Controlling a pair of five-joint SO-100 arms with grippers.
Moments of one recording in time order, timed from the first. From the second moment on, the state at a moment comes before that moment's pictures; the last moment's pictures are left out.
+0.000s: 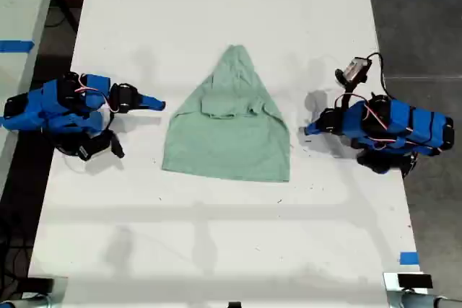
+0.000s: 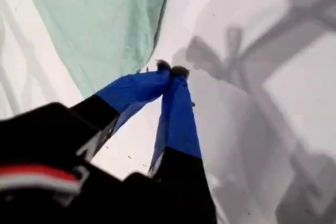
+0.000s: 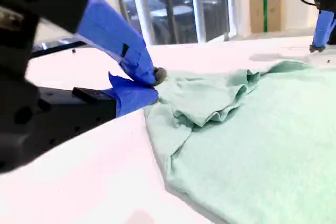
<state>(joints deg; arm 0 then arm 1) -18.3 206.1 183.3 51.3 16.2 17.1 200.5 174.5 76.1 -12.6</state>
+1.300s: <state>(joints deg) -18.3 206.1 183.3 52.0 16.0 4.8 128.8 141.2 56.2 -4.3</state>
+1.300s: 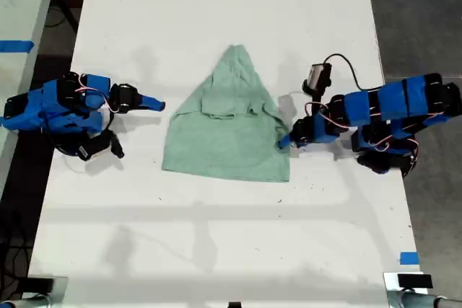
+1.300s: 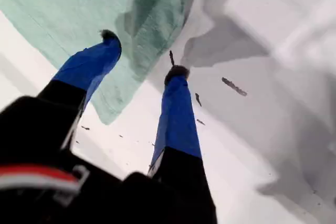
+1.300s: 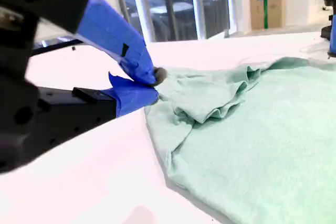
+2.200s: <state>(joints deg) -18.3 206.1 183.3 52.0 16.0 4.1 91.3 86.2 72.4 -14.7</state>
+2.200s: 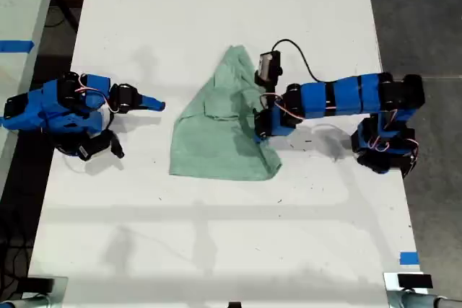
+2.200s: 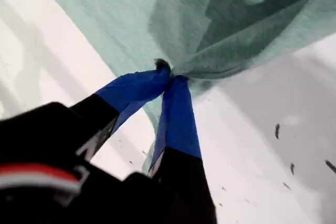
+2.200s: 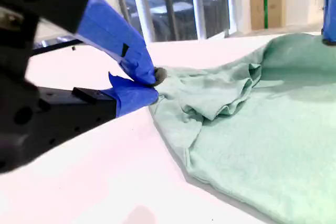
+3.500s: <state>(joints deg) -18.3 206.1 183.3 52.3 16.0 8.2 173.7 165.3 63.7 -11.4</state>
